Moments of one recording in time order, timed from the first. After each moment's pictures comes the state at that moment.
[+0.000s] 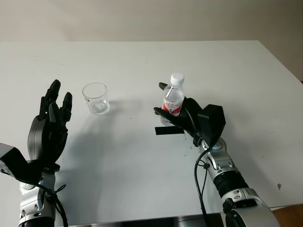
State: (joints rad) left arm -0.14 0.24 0.37 0.24 -0.39 -0.20 -0.37; right arm -0.53 -0.12 0.00 0.73 0.00 -0.22 0.26
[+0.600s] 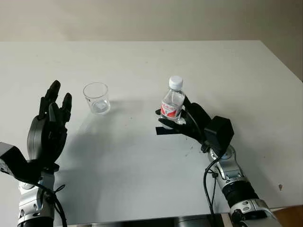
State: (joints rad) left arm -0.14 0.24 0.36 0.24 -0.39 -0.20 -0.37; right arm -0.44 -0.17 0.03 0.67 -0.06 -0.35 0.26
